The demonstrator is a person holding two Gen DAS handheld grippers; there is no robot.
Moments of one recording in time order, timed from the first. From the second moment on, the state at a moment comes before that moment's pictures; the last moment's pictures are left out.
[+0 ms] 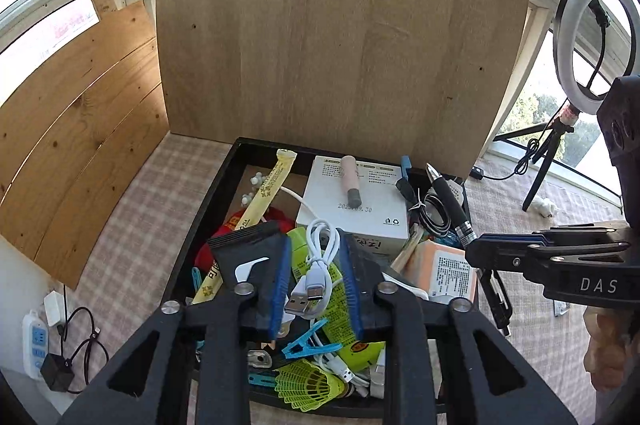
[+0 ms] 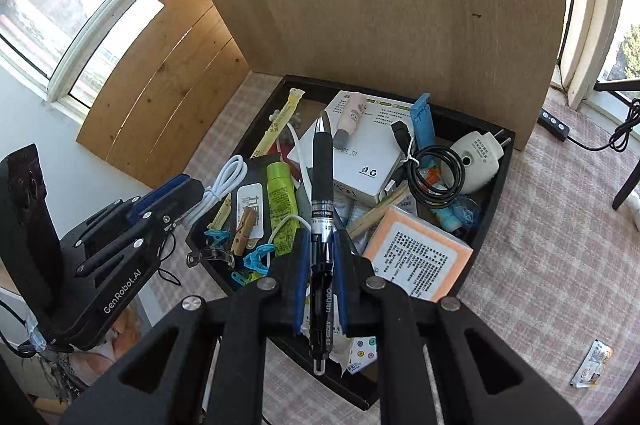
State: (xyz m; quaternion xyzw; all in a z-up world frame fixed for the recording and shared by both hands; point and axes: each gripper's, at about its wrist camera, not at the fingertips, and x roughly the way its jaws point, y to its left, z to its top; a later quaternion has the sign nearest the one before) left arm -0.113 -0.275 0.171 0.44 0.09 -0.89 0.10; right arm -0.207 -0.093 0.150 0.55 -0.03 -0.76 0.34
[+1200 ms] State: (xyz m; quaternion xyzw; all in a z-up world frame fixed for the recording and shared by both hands) left arm -0.148 0.055 0.113 0.52 -0.02 -0.84 -0.14; right arm -0.243 0.248 0.117 0.56 -0.03 -0.82 0.15
